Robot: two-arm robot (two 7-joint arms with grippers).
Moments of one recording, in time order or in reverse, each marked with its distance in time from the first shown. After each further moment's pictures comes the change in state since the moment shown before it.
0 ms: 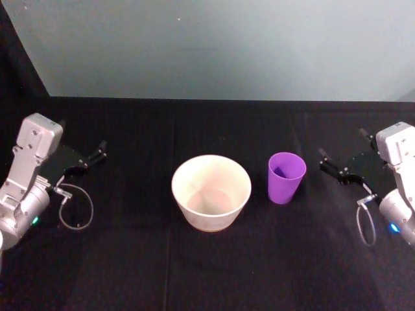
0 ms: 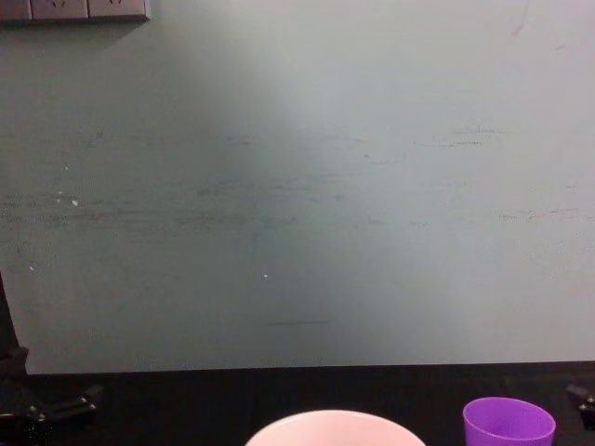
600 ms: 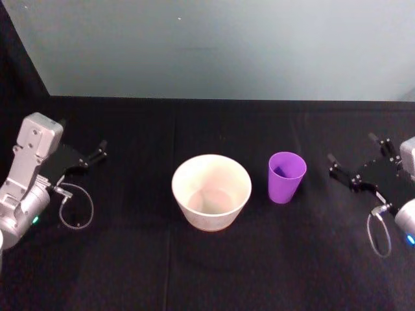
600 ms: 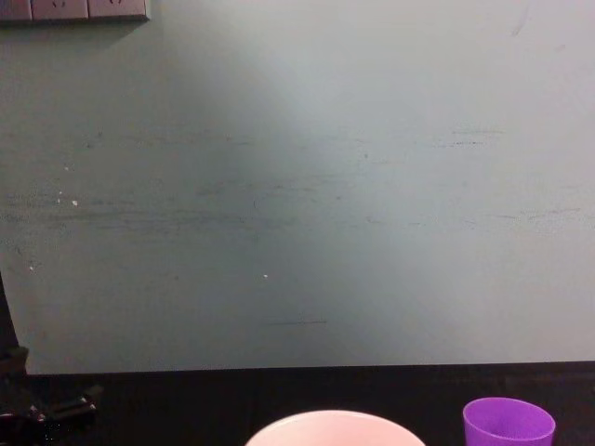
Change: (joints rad) left arm 0.000 0.000 0.000 0.000 0.000 0.000 0.000; right arm -0.100 0.047 0.069 -0.072 0.041 -0.067 0.057
